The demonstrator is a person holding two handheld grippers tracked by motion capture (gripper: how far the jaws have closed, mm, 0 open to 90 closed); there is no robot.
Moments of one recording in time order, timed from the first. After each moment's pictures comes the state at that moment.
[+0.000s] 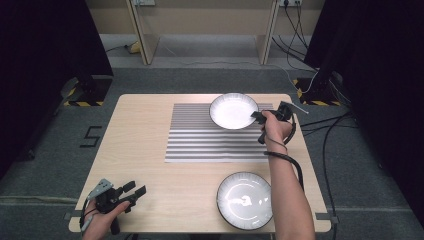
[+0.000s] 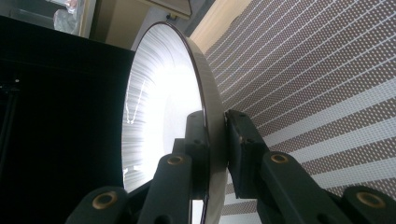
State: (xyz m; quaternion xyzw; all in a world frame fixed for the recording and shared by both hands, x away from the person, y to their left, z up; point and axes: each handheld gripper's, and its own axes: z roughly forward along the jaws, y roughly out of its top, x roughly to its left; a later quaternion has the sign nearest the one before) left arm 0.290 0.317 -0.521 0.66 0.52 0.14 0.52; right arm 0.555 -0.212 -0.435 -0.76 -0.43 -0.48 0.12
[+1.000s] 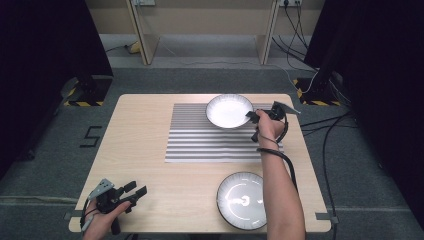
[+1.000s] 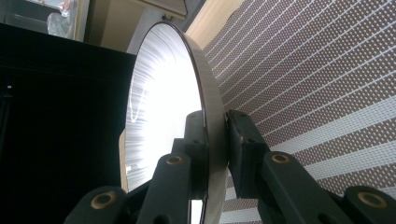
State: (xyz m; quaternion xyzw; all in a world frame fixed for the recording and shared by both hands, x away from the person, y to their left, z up) left arm 0.290 0.315 -0.521 0.66 0.51 0.14 0.52; right arm 0.571 -0.196 -0.453 -0.77 -0.42 -0.47 0.12
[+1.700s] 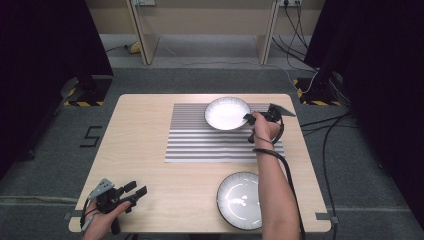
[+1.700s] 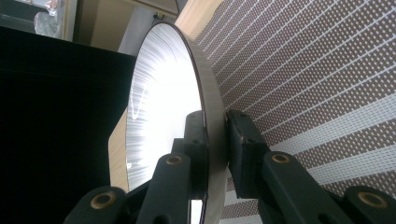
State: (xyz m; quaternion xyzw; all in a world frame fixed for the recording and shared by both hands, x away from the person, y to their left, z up) left arm 0.290 0.314 -0.521 0.67 0.51 0.14 0.52; right arm 0.577 -0.188 -0.469 -0.78 -0.42 -0.46 0.11
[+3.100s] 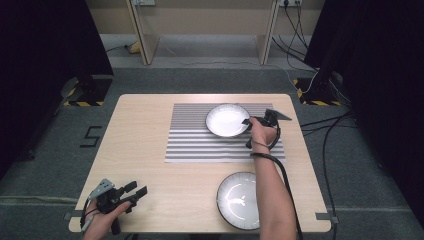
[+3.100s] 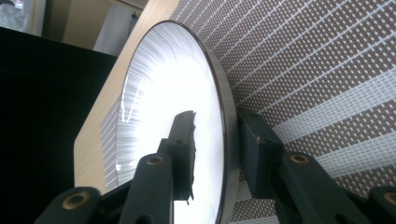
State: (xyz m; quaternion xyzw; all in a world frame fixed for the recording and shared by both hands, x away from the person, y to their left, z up) left arm 0.290 0.314 -0.520 0.67 0.51 0.14 0.53; right arm 0.575 -0.180 -0.493 -0.79 -0.43 -0.43 0.08
